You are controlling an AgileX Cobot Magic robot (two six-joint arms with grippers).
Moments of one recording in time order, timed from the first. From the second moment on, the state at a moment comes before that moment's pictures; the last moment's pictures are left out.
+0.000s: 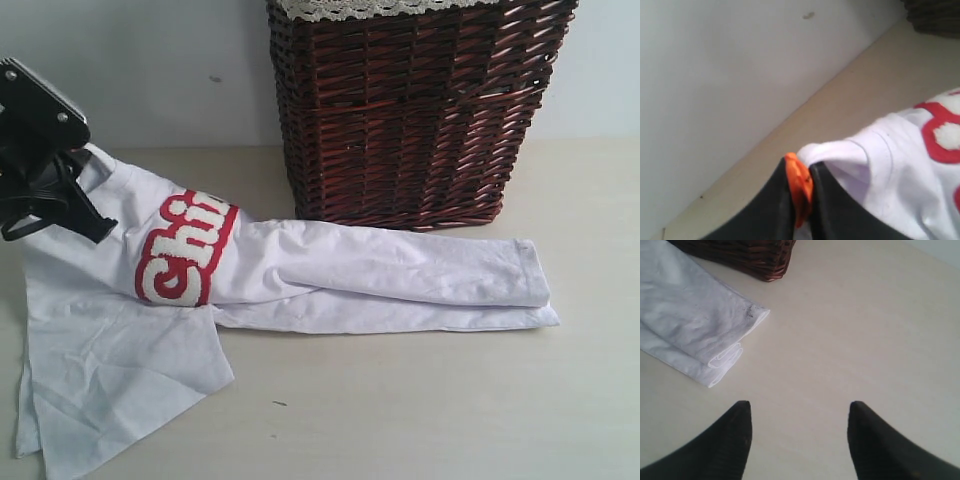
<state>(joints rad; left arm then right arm) -0.28 1.63 -0.70 -0.29 -0.48 0.89 -0.54 1.32 -0.92 0.70 0.87 -1.40</state>
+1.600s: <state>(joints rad) -0.28 0.70 -0.74 -0.99 -0.37 1.23 -0.54 1.32 -0.92 0.70 0.93 -1.36</state>
